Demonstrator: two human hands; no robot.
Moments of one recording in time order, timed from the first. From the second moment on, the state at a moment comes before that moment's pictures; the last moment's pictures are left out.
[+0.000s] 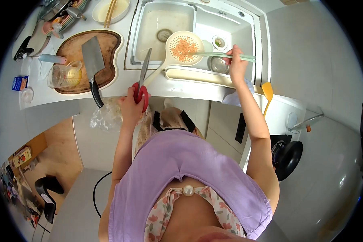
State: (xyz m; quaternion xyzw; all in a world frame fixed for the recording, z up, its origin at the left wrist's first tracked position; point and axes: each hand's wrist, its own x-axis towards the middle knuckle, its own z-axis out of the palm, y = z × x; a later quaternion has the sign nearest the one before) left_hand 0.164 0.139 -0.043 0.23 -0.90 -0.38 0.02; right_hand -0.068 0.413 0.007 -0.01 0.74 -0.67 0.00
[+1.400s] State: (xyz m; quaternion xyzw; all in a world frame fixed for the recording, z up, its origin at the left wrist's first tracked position) left_hand 0.243 0.072 -0.031 0.09 -0.86 -0.50 0.02; right_hand -0.026 0.383 -0.039 0.28 0.60 -0.73 -0.15
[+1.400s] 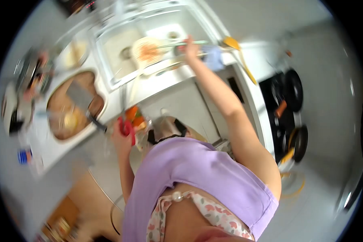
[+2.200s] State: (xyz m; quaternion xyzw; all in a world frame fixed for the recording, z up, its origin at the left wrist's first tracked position) left_hand 0.206 0.118 0.005 -0.07 -0.89 -0.44 -0.03; right_hand 0.154 0.428 0.054 0.22 0.44 -0.85 -0.18
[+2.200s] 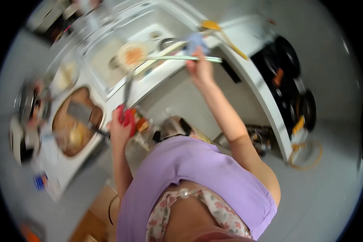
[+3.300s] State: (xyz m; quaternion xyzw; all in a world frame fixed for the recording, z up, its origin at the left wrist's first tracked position) left_hand 0.292 0.047 0.001 0.08 -0.92 -0.38 0.02; right_hand 0.163 0.324 0.081 0.02 0.66 -0.75 -0.03
